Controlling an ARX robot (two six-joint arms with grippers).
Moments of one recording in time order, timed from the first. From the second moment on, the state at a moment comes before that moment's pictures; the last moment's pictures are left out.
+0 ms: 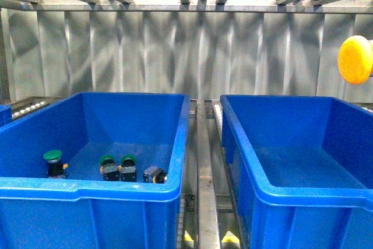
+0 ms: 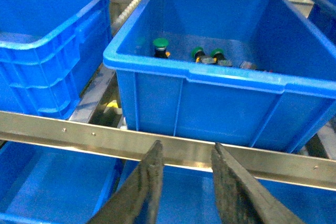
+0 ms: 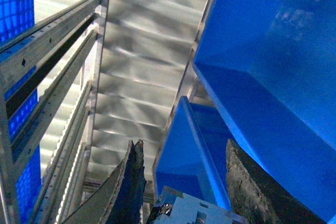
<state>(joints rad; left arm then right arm) -0.01 0.13 0.17 -0.04 -0.01 -0.04 0.40 0.98 0.74 0.36 0.44 1.28</state>
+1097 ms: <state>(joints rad) 0.00 0.01 0.02 0.00 0.00 -0.01 0.46 0.97 0.72 0.38 0.52 1.20</state>
